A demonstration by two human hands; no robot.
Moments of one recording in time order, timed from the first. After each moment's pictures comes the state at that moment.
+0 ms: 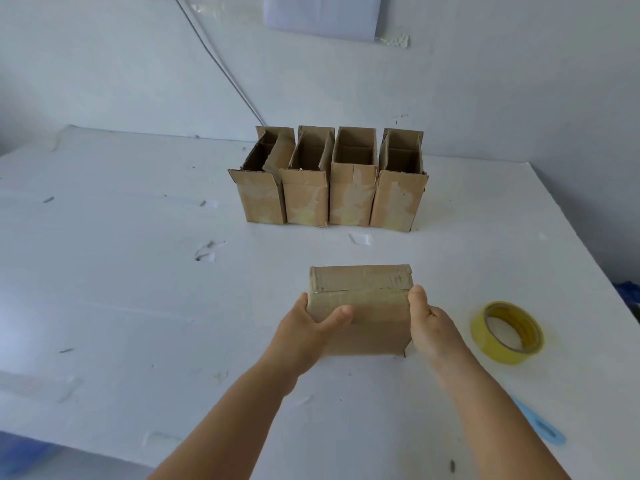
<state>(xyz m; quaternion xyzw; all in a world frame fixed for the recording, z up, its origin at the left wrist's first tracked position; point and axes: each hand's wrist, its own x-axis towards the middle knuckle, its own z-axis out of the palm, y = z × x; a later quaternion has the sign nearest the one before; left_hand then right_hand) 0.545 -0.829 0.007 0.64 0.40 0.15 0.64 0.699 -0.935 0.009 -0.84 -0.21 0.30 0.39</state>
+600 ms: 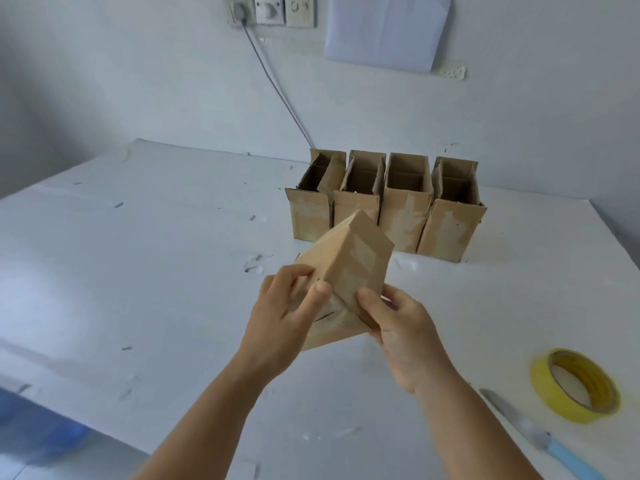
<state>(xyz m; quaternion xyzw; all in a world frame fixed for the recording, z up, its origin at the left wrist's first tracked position) 0.478 -0.782 0.051 0.71 0.41 0.31 0.48 0.623 -0.863 0.044 -0.61 -0.25 0.43 0.61</state>
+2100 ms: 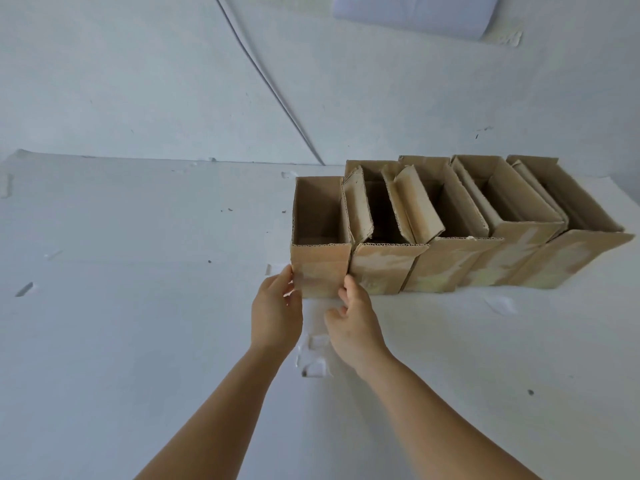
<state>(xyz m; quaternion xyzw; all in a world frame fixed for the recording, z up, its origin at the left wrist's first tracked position) 0.505 -0.440 -0.058 0.79 0.42 0.24 0.38 0.581 -0.535 -0.047 -0.80 -0.24 0.27 0.47</state>
